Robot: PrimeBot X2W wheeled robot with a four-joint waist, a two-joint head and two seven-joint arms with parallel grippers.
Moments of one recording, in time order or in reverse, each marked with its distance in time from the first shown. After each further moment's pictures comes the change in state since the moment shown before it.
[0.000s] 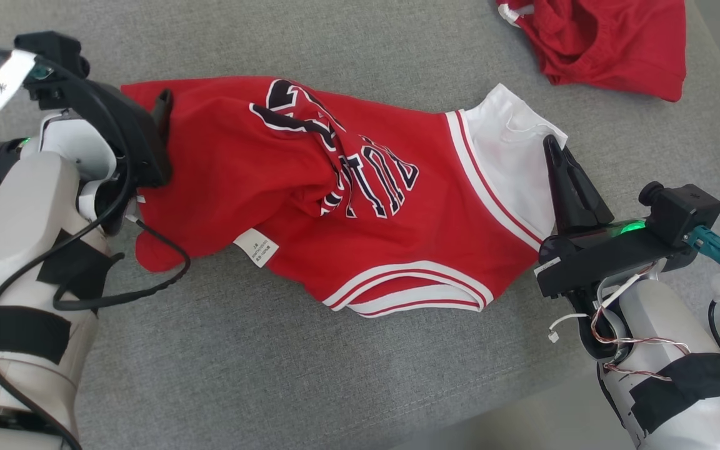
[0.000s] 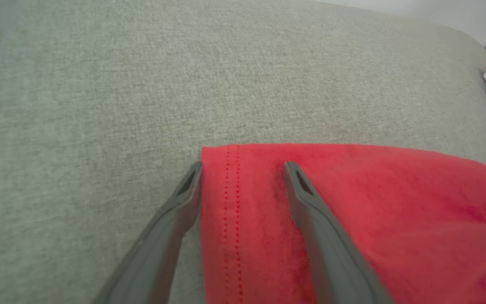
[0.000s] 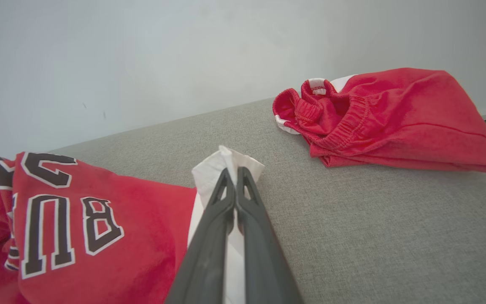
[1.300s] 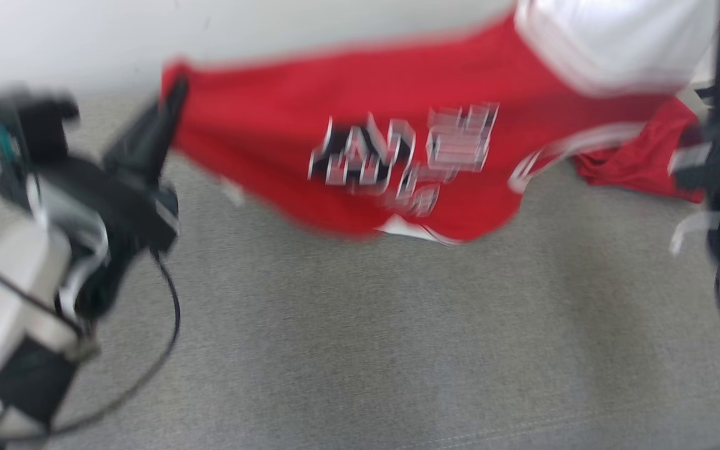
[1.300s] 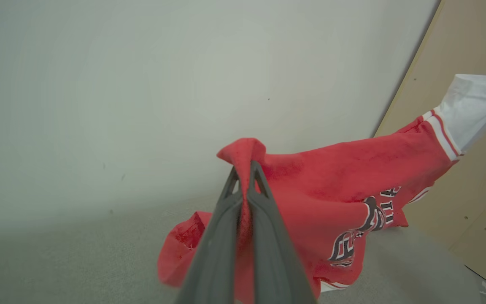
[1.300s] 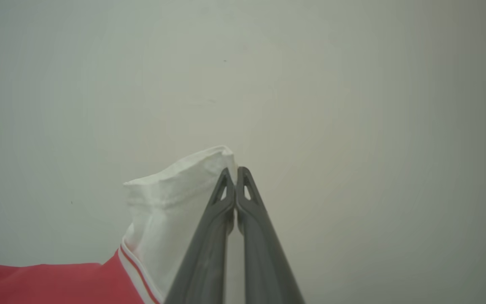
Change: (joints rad) left arm 0.253 0.271 -0.256 -0.692 -0.355 -0.040 -0.273; right arm -0.205 -0.211 -0.107 -0.119 0.007 0.012 -0.031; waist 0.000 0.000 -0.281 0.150
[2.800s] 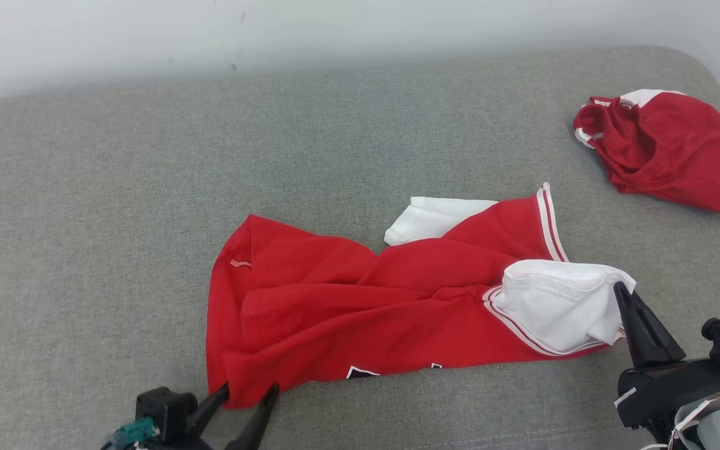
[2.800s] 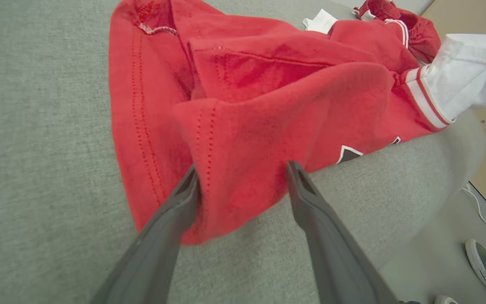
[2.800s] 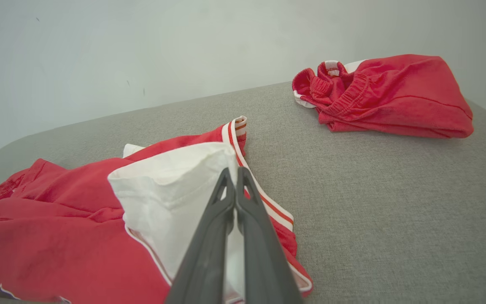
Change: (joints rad) left arm 0.584 -0.077 -0.166 0.099 0.151 0.009 -0.221; right arm 0.565 0.005 0.101 0.074 0.082 0.000 0.016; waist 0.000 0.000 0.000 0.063
